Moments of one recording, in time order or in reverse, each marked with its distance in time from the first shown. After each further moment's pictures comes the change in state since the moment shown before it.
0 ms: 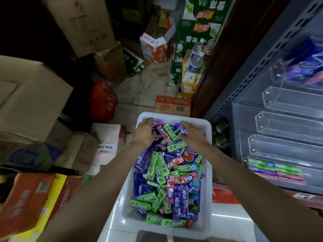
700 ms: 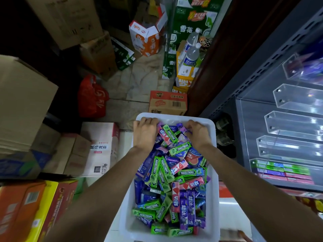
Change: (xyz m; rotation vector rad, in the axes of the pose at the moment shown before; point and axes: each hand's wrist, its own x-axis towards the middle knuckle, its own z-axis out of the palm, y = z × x) left_hand 0.028 -0.008 0.021 0.272 0.323 0.219; right_hand 0.024 0.009 0.012 -0.041 0.239 0.061
